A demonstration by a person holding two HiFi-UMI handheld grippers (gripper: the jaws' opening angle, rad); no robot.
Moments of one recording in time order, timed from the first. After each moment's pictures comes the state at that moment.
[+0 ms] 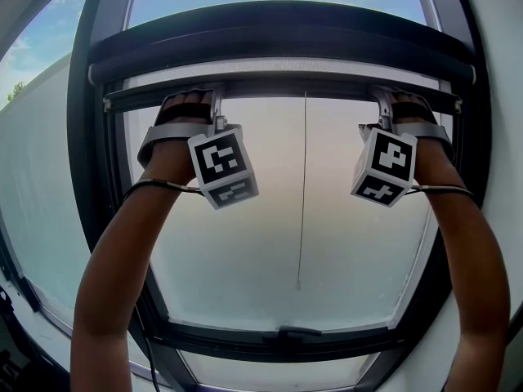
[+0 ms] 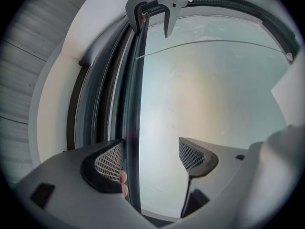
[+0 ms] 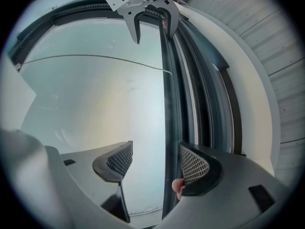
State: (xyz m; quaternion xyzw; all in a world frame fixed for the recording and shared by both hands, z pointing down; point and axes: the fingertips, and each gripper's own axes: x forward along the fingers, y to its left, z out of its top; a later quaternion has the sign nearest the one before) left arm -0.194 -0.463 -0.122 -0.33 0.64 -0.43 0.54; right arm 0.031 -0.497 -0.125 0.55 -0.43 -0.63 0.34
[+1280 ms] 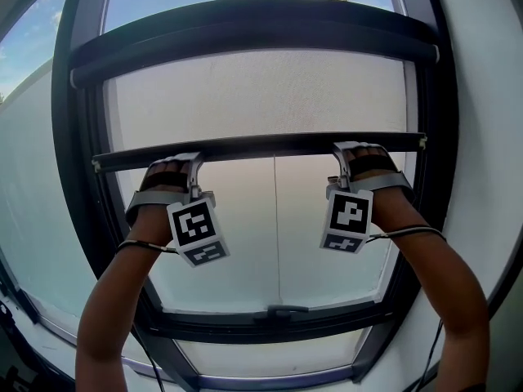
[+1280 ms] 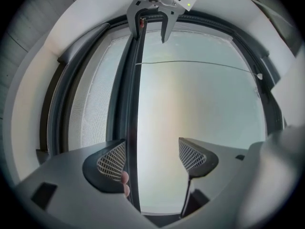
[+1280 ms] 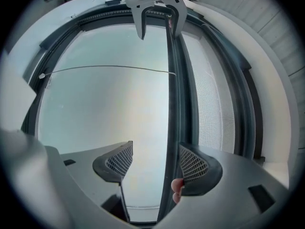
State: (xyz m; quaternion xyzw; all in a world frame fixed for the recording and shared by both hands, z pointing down) left arm -0.190 -0.453 0.031 -0.42 0.57 -0.50 0.49; right arm 0.036 -0.490 0.023 0.48 -0.47 -0.60 0.43
